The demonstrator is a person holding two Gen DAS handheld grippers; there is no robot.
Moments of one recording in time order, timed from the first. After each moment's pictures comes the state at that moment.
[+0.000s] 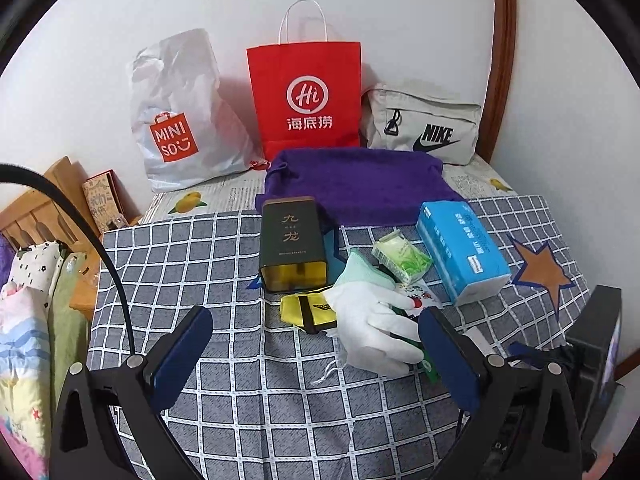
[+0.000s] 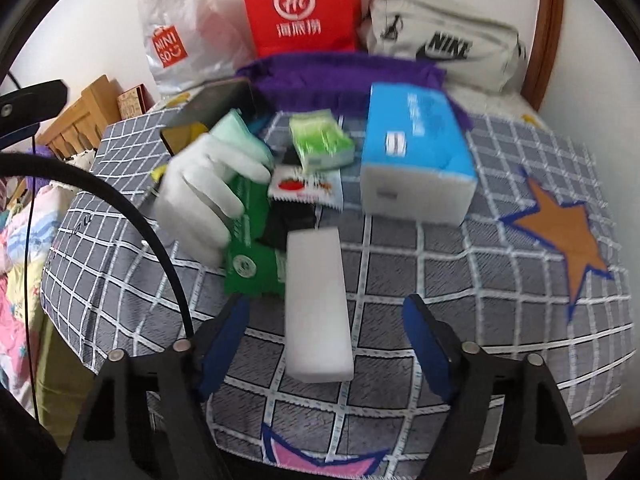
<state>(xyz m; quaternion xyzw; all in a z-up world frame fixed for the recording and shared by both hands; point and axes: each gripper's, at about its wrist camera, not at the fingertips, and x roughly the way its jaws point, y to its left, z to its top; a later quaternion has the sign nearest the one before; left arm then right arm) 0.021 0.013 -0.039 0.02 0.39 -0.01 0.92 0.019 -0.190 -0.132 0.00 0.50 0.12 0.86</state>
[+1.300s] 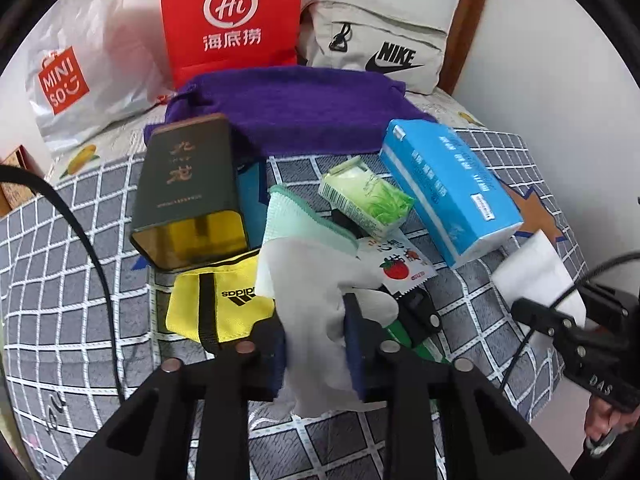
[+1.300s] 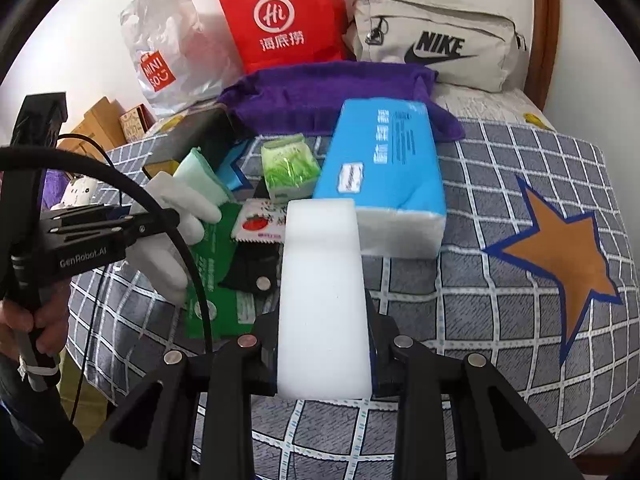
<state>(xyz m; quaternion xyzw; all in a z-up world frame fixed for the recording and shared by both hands) 0.094 -0.010 -0.140 0.02 0.48 -0.13 0.87 0.053 -0.224 -0.127 0.02 0.49 0.14 0.86</state>
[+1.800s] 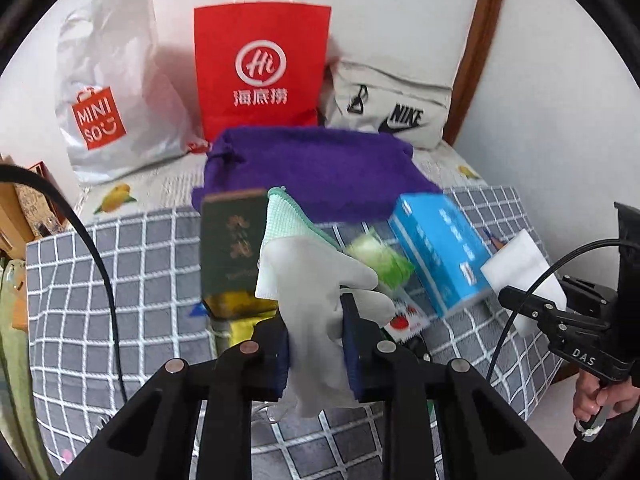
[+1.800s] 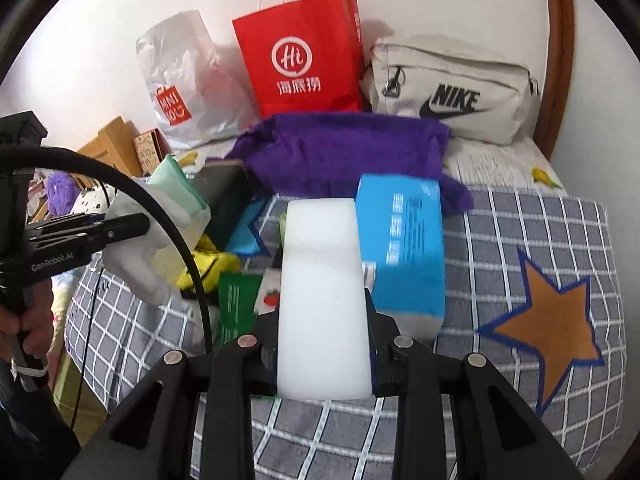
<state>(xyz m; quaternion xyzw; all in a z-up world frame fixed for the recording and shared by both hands) 0.095 0.028 -0.074 -0.01 0.43 -0.12 0.89 0.088 -0.215 -0.081 0.02 0.45 0.16 0.88</state>
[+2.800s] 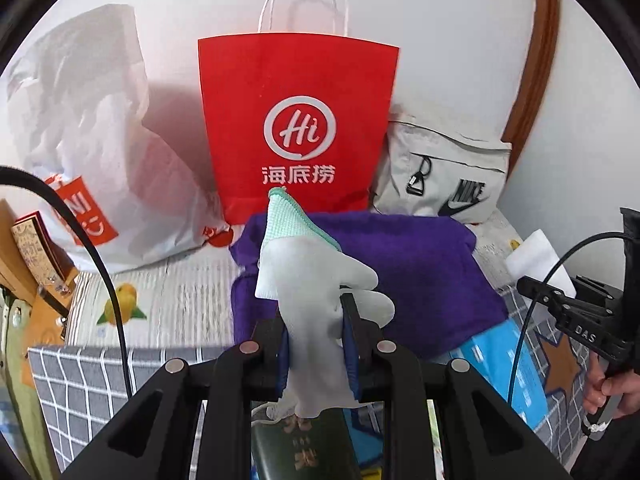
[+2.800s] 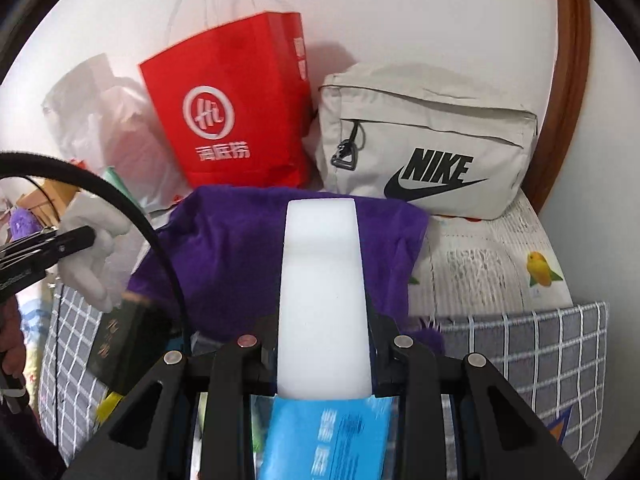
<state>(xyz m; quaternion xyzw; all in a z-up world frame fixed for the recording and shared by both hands) 0.263 0.043 -0.041 0.00 0.40 -0.09 0.91 0.279 -0.225 -0.077 0.02 0.44 0.09 0.89</state>
